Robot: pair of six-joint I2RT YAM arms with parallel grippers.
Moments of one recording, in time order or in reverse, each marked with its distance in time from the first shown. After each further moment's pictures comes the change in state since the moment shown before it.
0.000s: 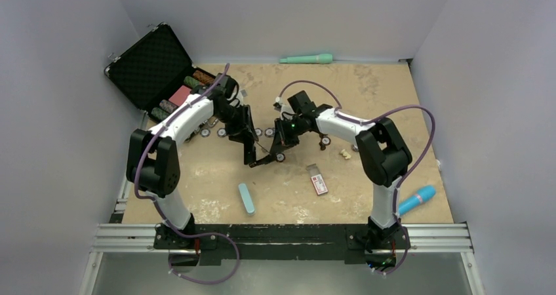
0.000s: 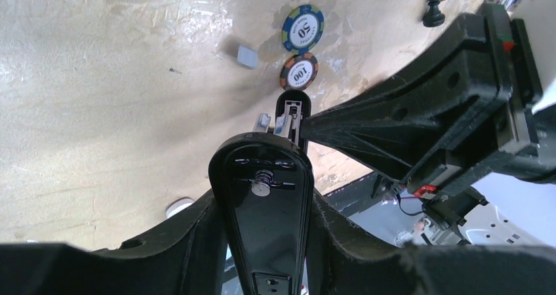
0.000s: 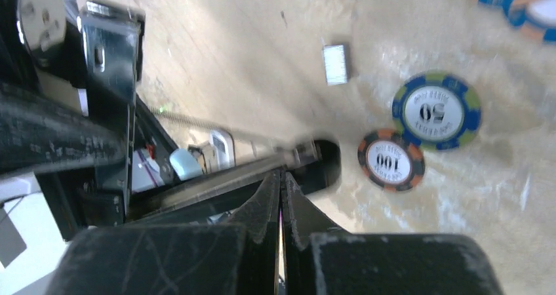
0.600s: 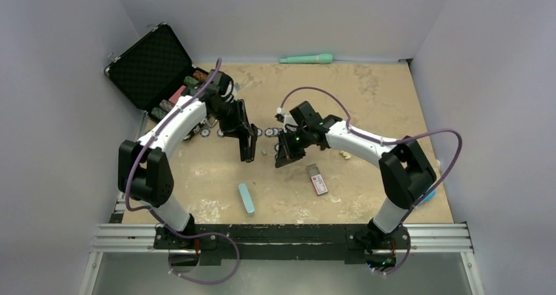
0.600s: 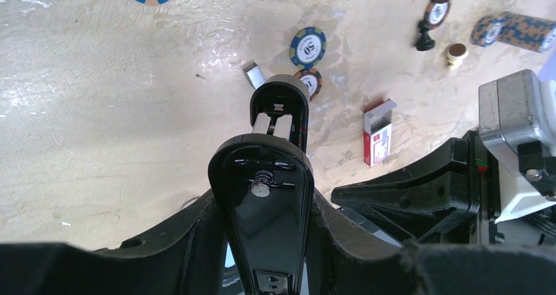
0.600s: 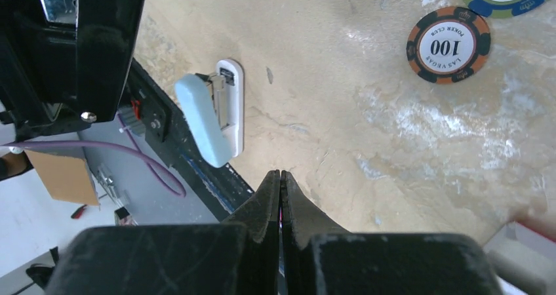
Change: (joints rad) left arm 0.002 -0.077 0.000 -0.016 -0.092 -0.015; right arm 0.089 -0.250 -0.190 -0.075 0.107 -0.008
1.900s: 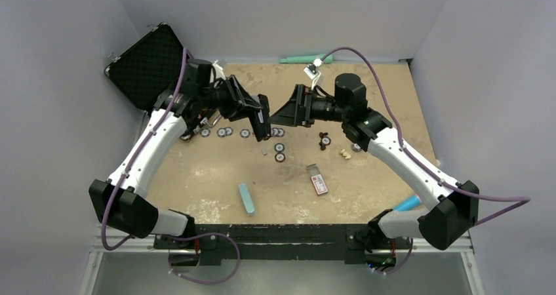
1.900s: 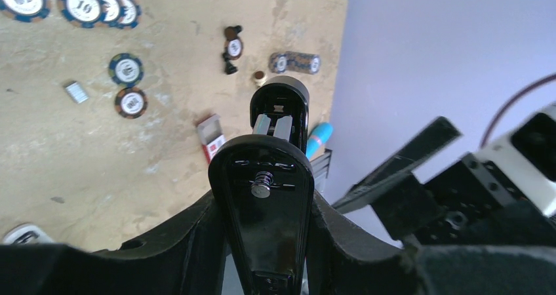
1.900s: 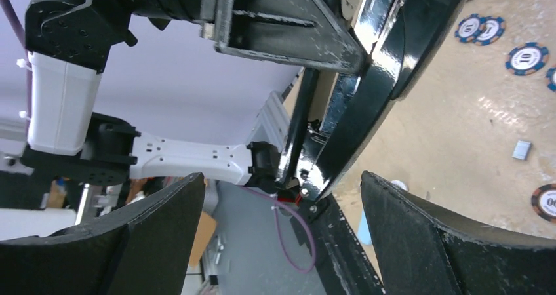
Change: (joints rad) left arm 0.000 -0.285 -0.005 0.199 0.160 -0.367; right arm -0.108 -0.427 0.028 0.351 -0.134 0.338
